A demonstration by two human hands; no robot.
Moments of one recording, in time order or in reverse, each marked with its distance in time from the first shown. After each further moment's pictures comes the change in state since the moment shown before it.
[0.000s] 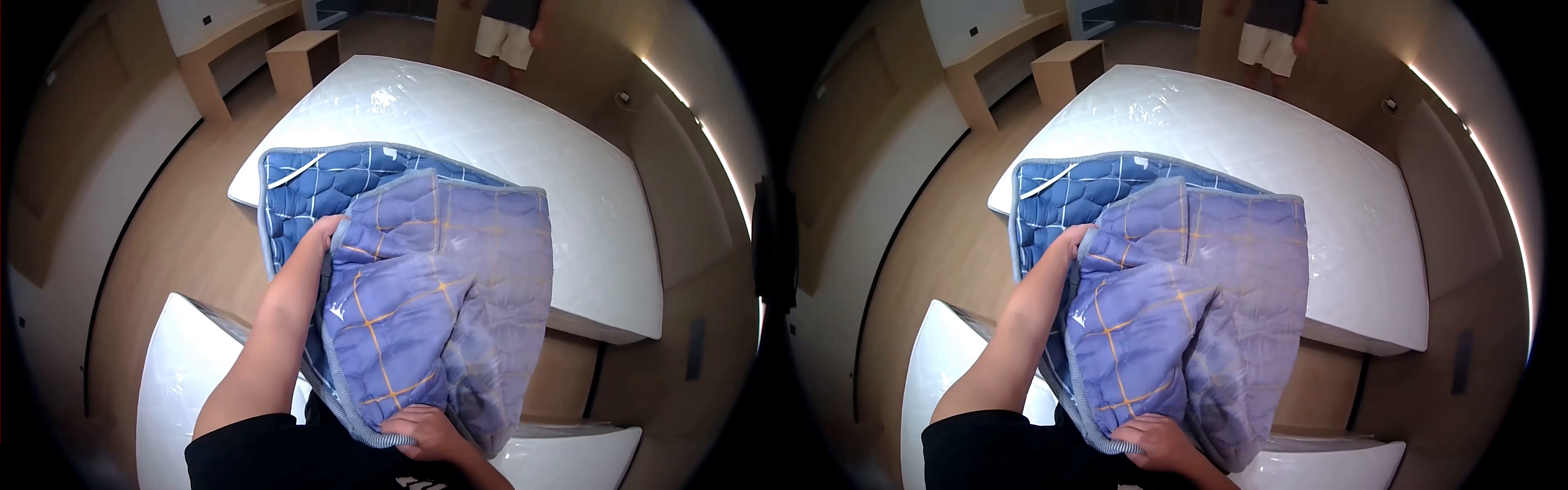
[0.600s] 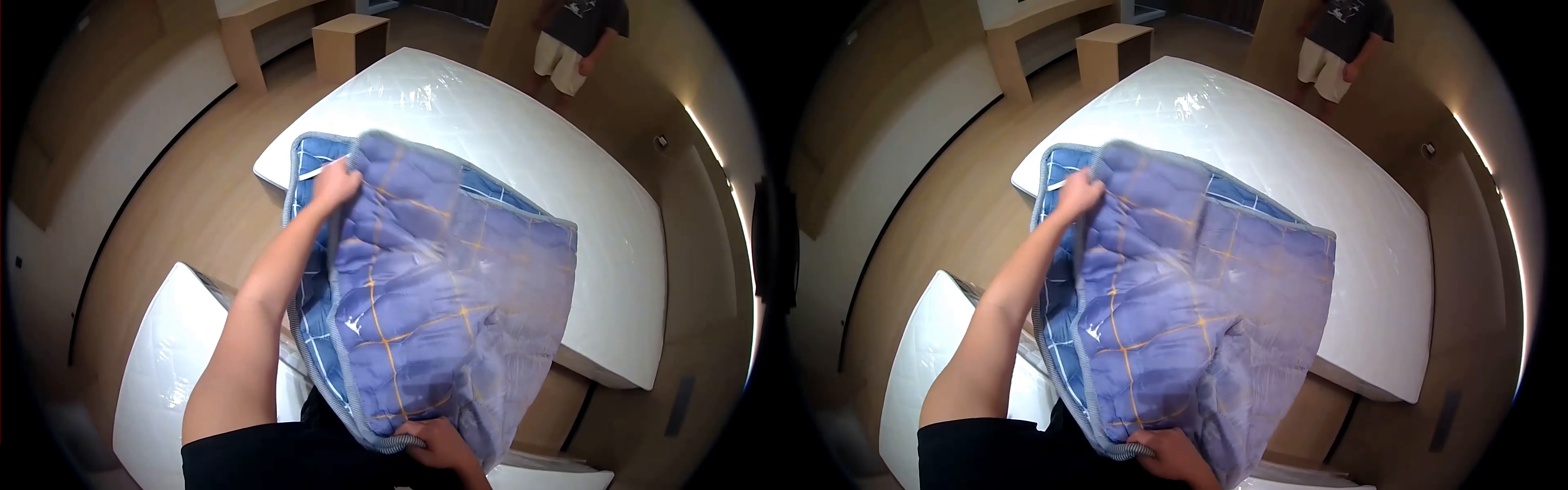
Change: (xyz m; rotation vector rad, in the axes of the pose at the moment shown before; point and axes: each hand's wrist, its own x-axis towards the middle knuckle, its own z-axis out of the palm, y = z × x) left_hand -0.087 0.106 0.000 1.114 0.719 0.832; right_hand 0.022 0.020 -0.019 0.135 -0.242 0.291
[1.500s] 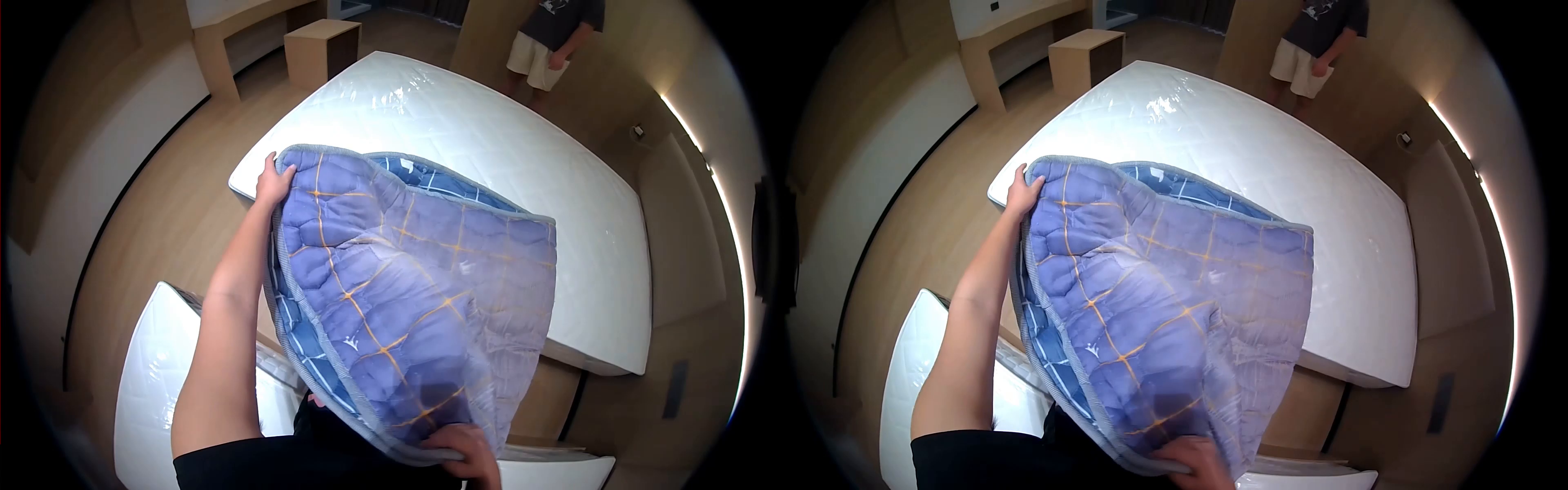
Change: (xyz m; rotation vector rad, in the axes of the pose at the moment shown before) left_hand 0.064 -0.111 -0.027 -0.041 0.138 -0.177; right_hand -0.025 -0.033 -0.033 0.036 0.309 -0.201
